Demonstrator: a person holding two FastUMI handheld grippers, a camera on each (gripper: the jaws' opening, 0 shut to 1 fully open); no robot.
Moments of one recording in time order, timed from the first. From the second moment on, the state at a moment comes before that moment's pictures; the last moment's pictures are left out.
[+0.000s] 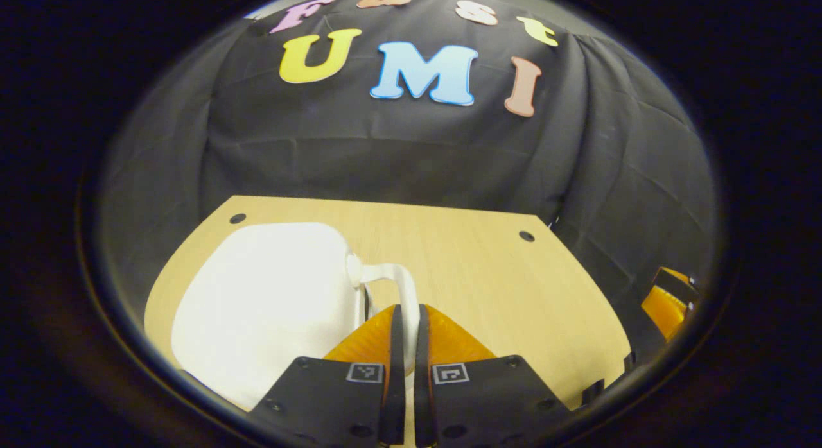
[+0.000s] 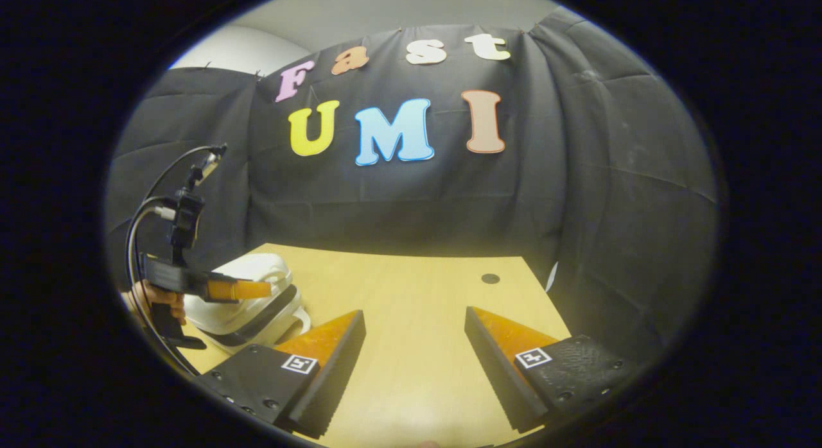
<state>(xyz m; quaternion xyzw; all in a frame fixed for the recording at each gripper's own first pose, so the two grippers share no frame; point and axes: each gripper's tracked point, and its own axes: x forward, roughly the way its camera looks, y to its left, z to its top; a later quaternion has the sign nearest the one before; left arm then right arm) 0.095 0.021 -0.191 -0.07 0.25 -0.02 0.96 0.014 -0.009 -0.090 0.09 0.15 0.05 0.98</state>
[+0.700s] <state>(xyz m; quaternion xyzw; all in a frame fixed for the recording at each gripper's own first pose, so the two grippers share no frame) 0.097 0.013 -0.165 -0.08 0.18 -0.04 0.98 0.019 0.013 -0.071 0.08 0.15 0.03 0.98</state>
